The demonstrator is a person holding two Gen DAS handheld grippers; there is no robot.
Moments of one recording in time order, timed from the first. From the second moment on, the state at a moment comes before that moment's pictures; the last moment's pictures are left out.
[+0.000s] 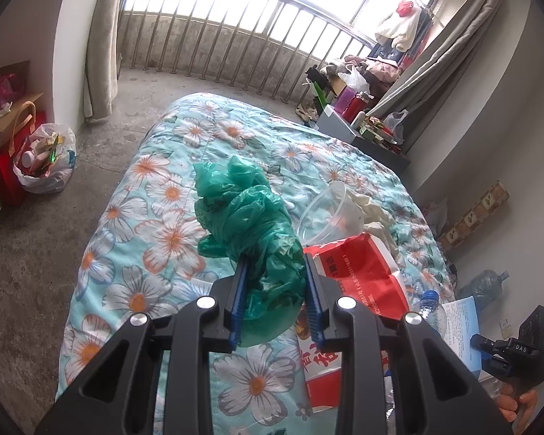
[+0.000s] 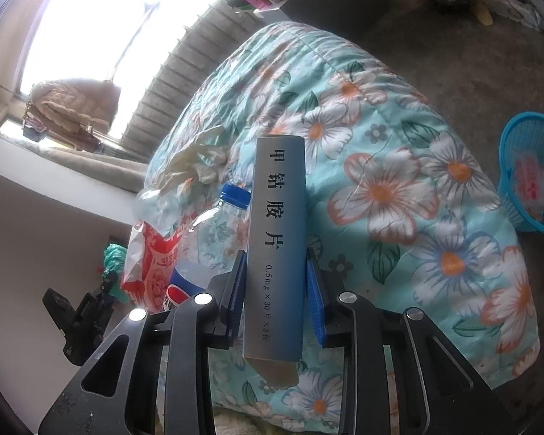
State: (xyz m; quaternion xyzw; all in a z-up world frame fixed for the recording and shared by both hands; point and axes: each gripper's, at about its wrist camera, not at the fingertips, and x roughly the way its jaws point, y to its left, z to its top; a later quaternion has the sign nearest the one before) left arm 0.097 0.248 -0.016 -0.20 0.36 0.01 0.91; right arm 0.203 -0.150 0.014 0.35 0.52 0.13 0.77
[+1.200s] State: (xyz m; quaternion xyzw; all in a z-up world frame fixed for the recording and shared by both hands) left arm 0.115 0.254 -0.068 -0.21 0.42 0.02 0.88; right arm 0.200 -0.152 -0.006 0.37 0.54 0.14 0.74
